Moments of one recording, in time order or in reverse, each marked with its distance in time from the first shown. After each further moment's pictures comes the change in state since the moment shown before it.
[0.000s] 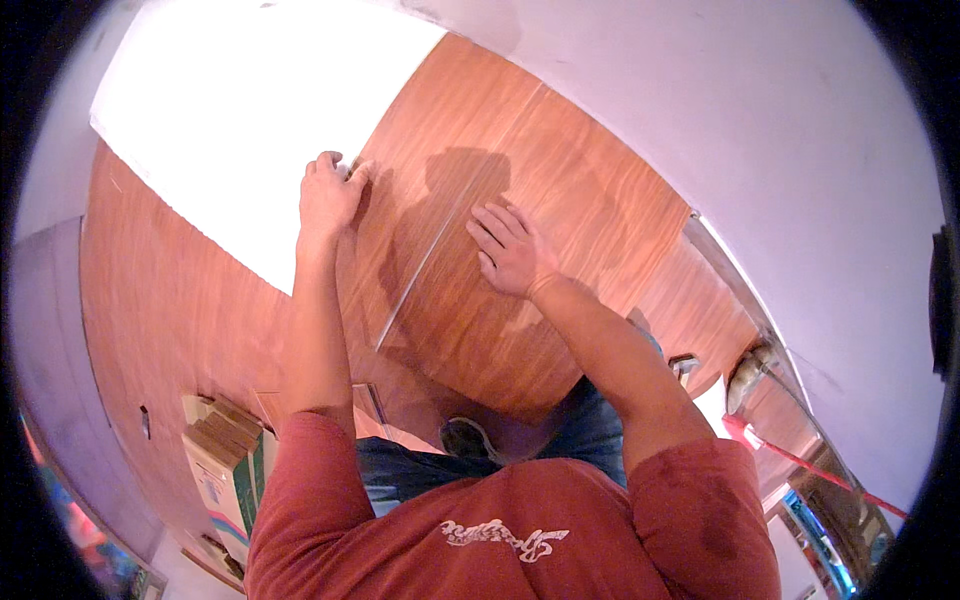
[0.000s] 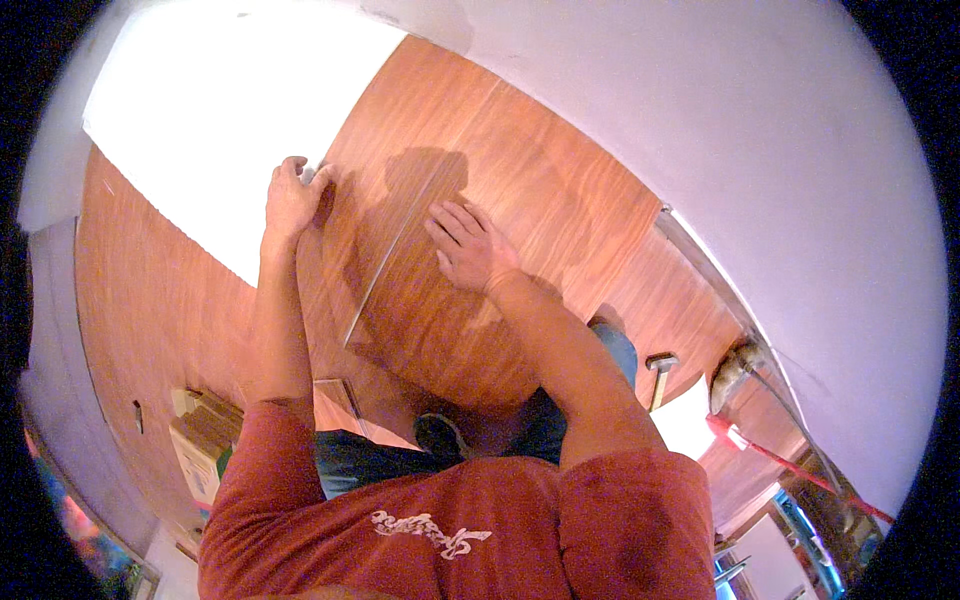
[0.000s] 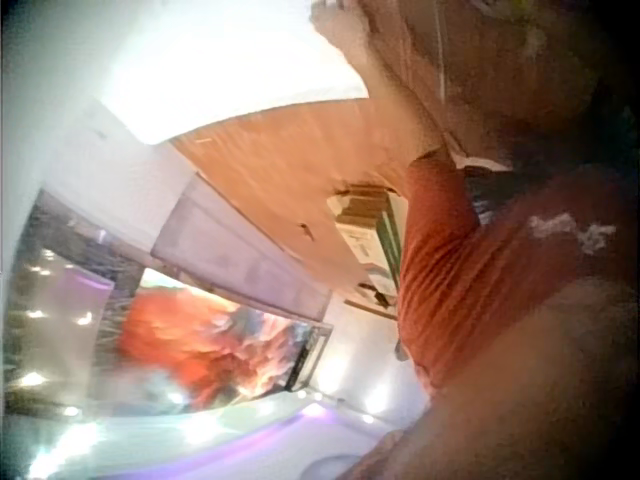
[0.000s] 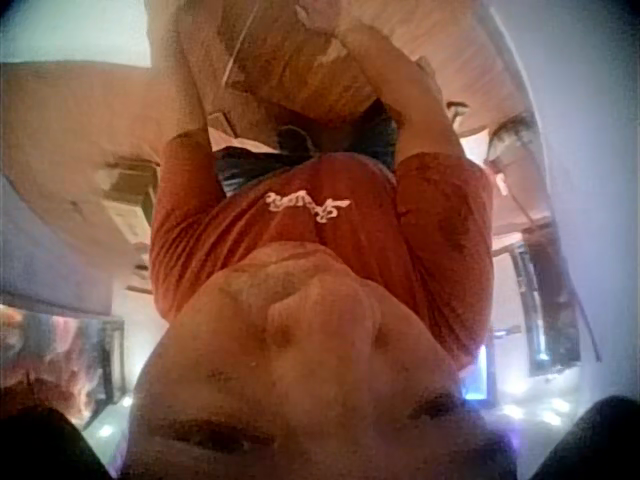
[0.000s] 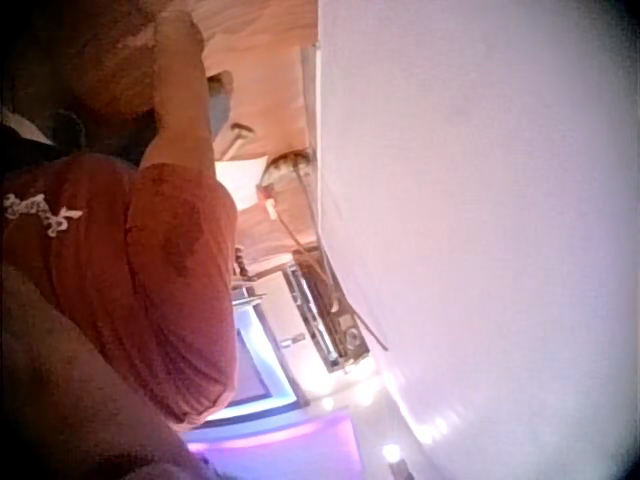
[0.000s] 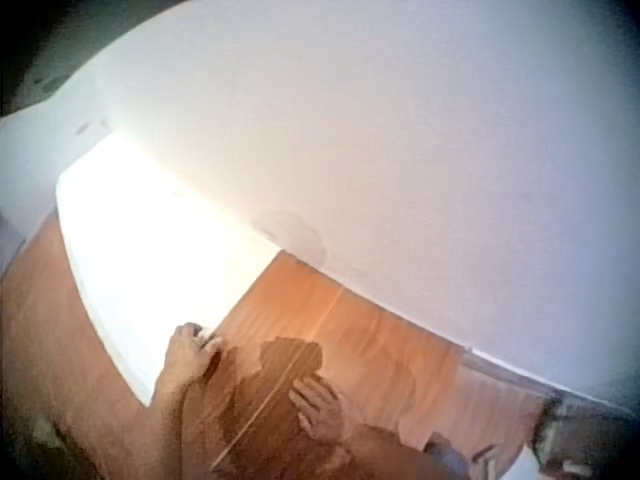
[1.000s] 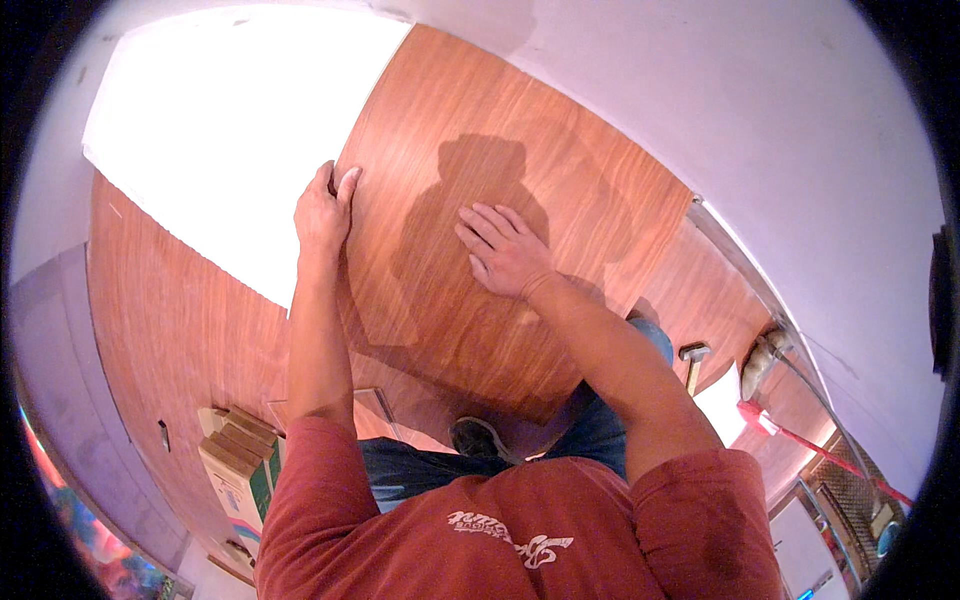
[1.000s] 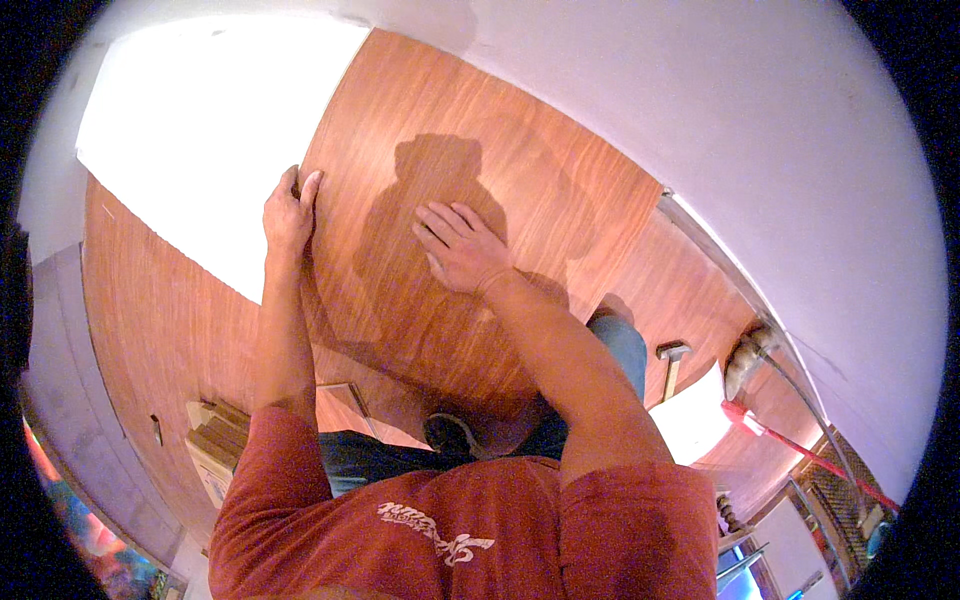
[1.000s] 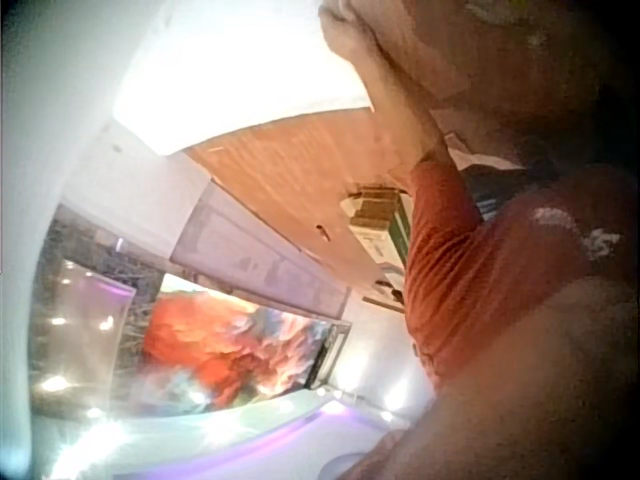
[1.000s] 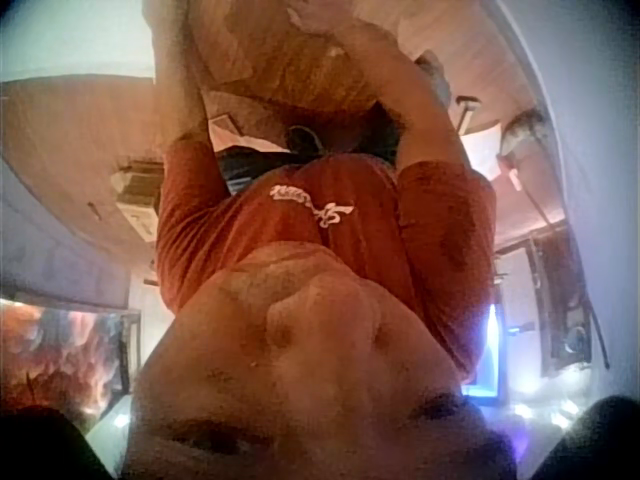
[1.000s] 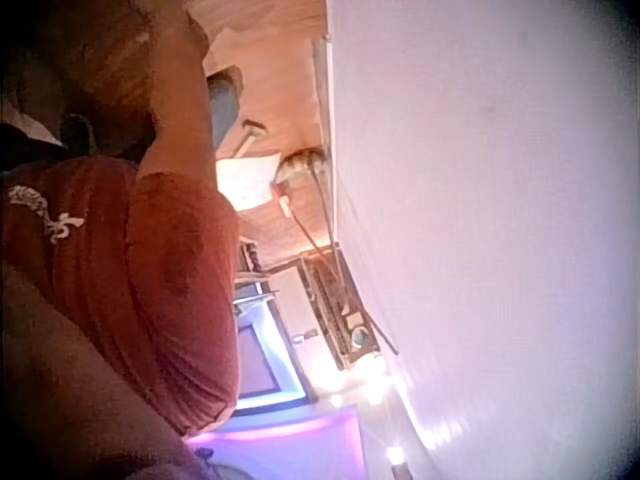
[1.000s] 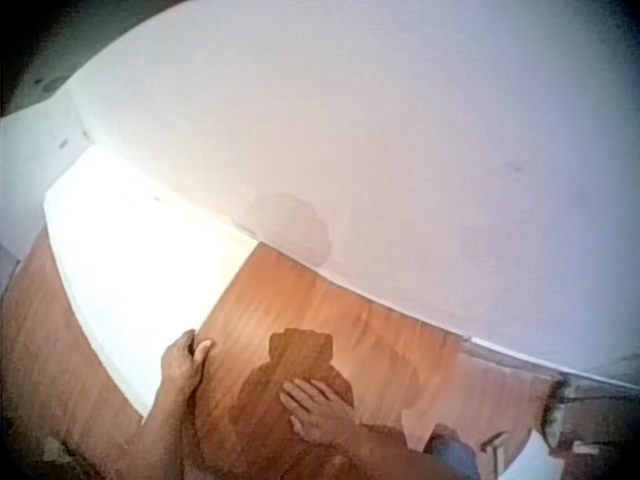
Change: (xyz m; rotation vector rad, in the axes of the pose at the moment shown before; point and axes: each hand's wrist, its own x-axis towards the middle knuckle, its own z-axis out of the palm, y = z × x) left_hand 0.001 -0.005 0.025 0.021 0.059 0.029; right_hand -0.003 0.004 0.002 0.057 0.009 0.011
